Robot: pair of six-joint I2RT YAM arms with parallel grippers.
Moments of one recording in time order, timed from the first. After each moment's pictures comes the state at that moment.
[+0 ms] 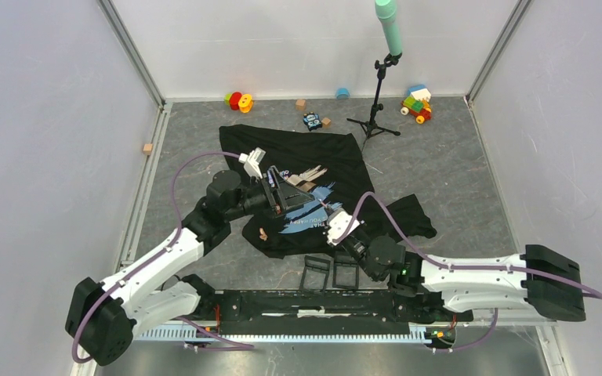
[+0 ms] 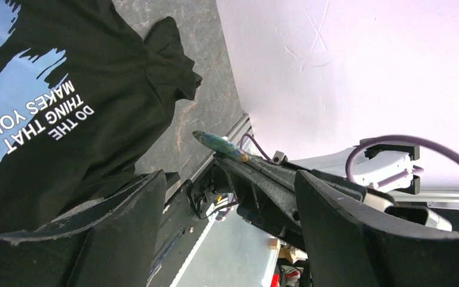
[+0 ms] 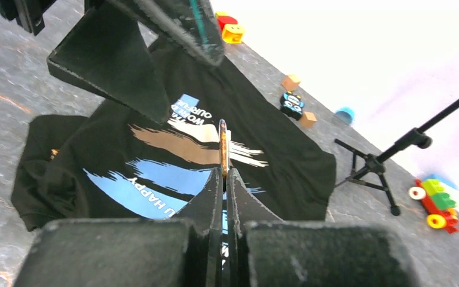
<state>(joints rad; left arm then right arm) -0.61 0.97 0.62 0.13 0.47 -1.07 1.30 1.01 0.39 0.67 0.63 -0.38</state>
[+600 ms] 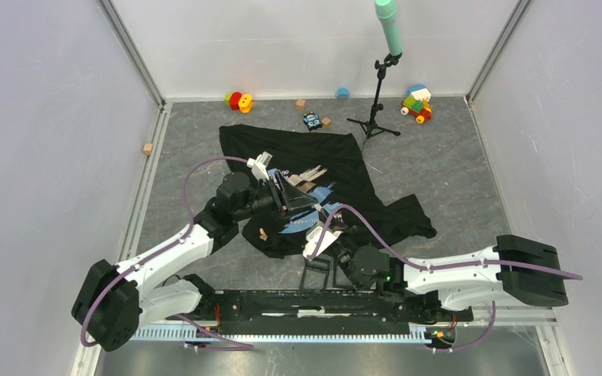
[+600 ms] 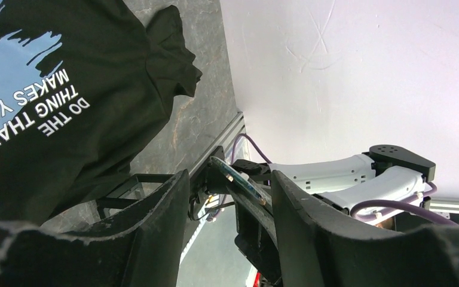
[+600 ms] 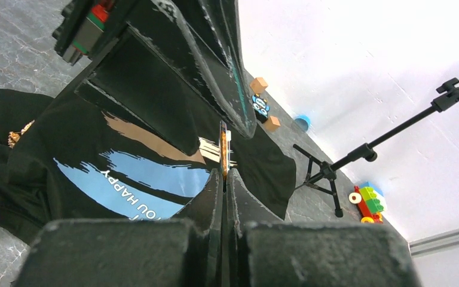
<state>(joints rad) -0.63 1.08 0.57 0.28 0.47 -1.16 1.43 1.20 0.44 0.82 0.85 -0.65</state>
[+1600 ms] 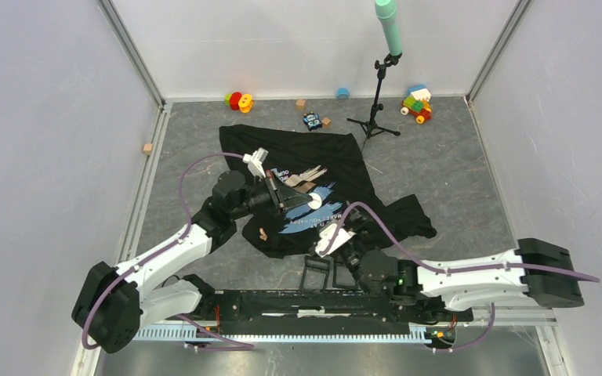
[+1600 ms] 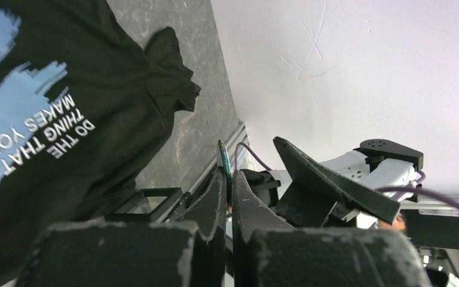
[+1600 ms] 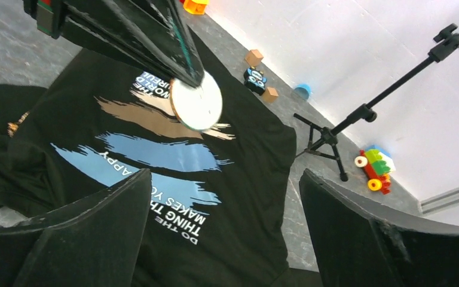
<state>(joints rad) -0.60 1.09 0.57 0.34 0.48 -1.14 1.49 1.11 0.44 0.67 0.99 -0.54</state>
